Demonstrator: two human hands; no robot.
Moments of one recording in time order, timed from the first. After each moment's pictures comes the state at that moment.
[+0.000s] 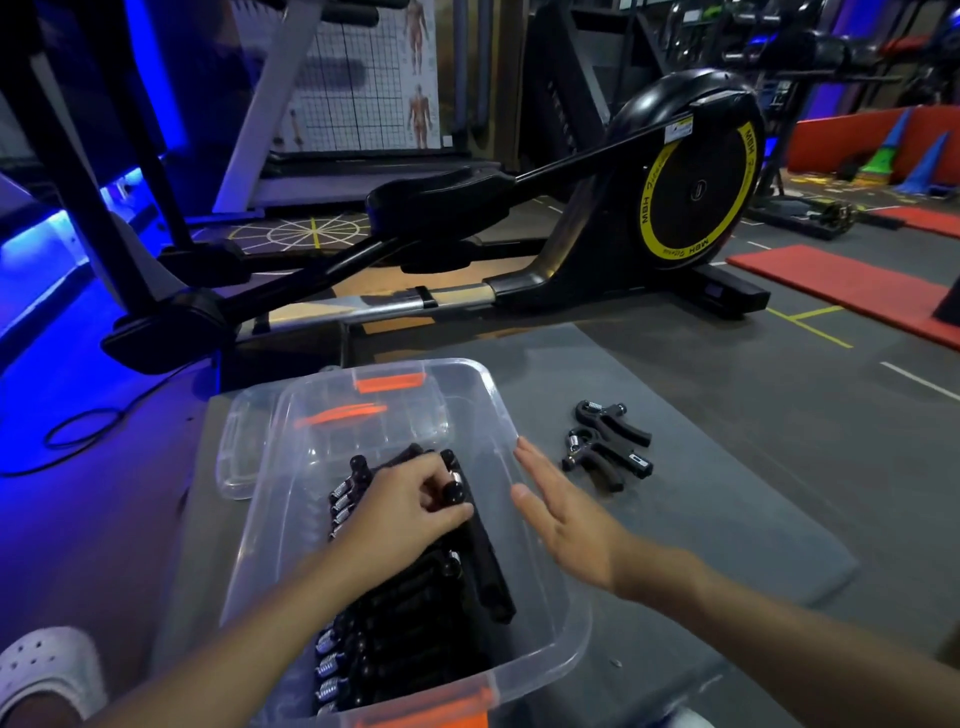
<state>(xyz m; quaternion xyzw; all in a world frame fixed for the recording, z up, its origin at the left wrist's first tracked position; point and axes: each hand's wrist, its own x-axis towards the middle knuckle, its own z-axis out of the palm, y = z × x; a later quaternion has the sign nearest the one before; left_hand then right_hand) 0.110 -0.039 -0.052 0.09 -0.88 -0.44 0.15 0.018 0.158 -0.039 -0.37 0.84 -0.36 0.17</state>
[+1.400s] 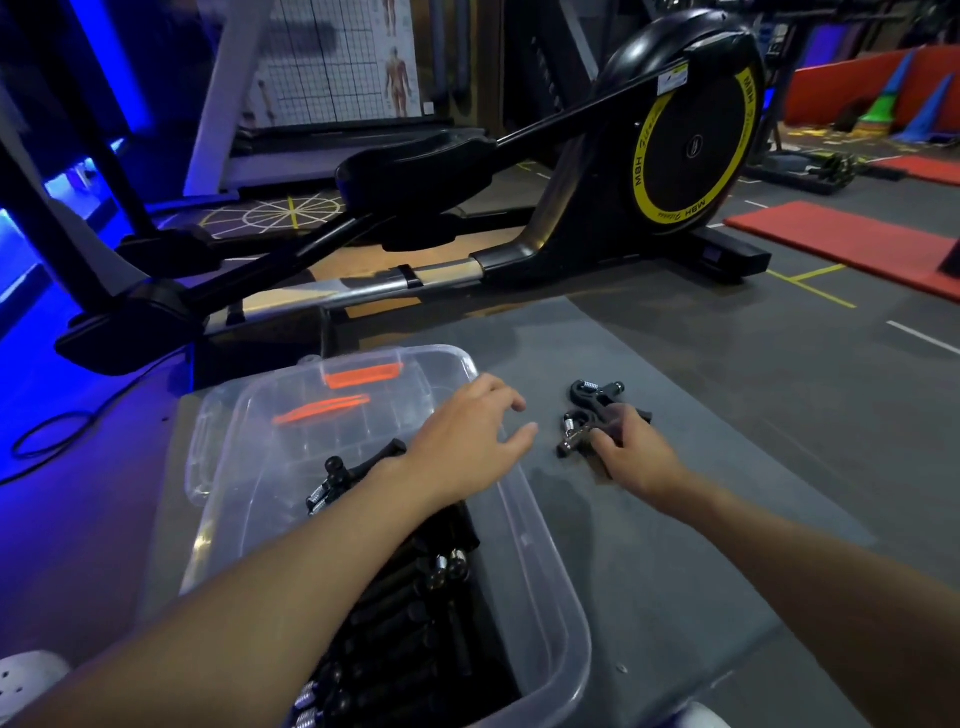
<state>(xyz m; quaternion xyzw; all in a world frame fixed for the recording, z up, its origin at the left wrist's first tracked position) 0.007 -0.009 -0.026 -0.02 -0.96 -0.25 0.14 -0.104 0.185 -0.081 -0.13 0.90 -0.40 0.09</state>
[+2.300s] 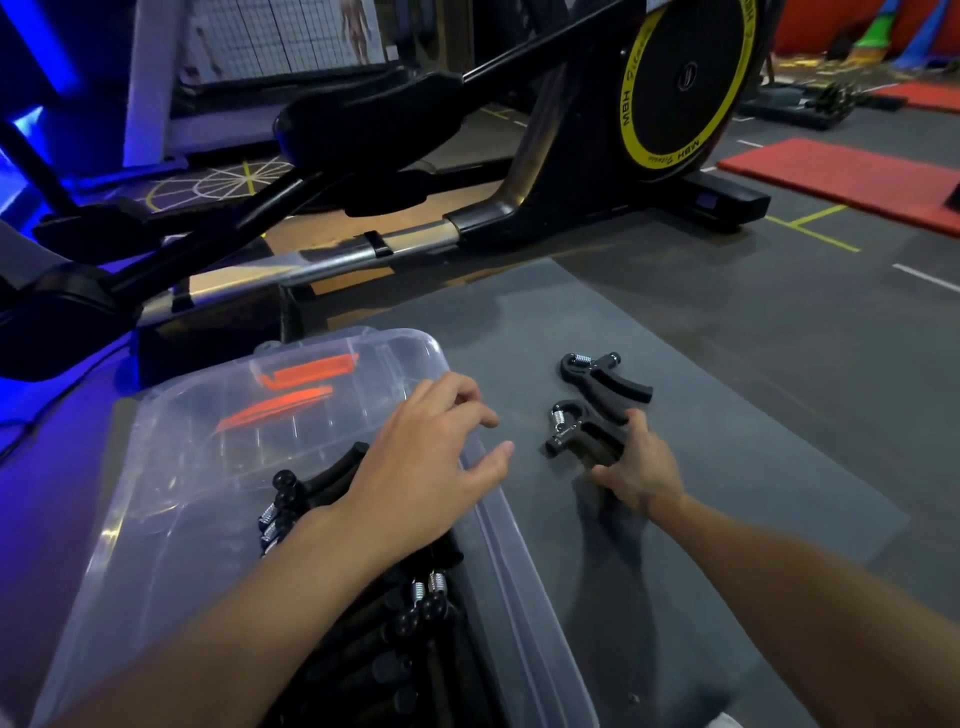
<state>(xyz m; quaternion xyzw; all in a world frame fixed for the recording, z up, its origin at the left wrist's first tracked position) 0.000 -0.018 -0.049 -0.04 -0.96 -0.22 0.18 -0.164 0.194 -0.181 -0.05 0.95 -0.29 0.06</state>
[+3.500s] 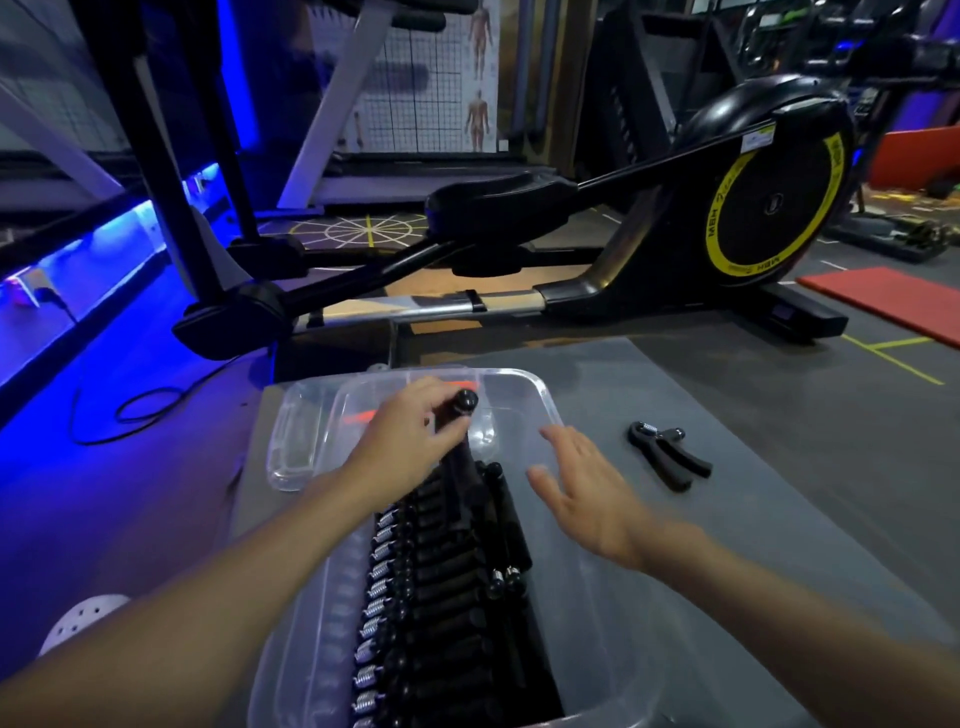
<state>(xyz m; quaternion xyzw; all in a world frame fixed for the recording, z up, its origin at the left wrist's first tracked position) 0.080 -0.106 -0.010 0.06 -0.89 -0.36 0.26 -0.006 0.103 -0.020 -0.39 0.89 -0.23 0.08</state>
